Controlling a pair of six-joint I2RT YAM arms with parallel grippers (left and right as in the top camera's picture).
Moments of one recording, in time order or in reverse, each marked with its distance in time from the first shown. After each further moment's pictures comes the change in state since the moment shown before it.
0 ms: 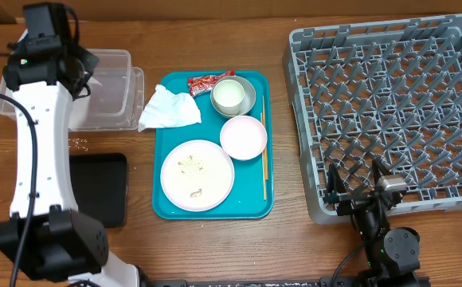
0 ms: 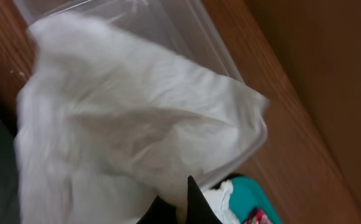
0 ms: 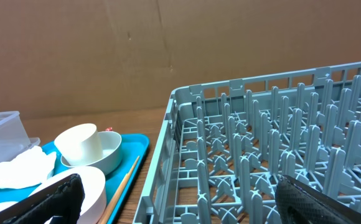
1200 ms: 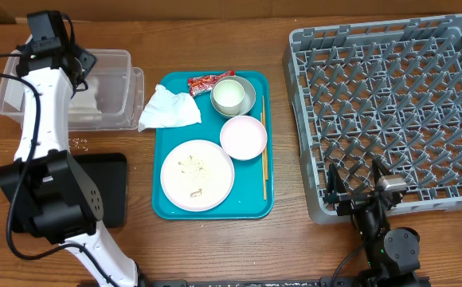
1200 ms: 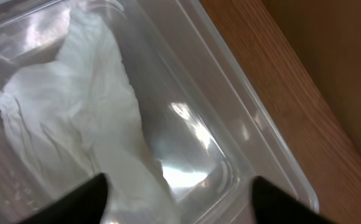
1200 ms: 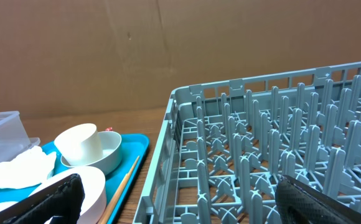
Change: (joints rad) left arm 0.058 0.244 -0.005 0.269 0.072 0.158; right arm 0.000 0.000 0.000 0.000 0.000 0.000
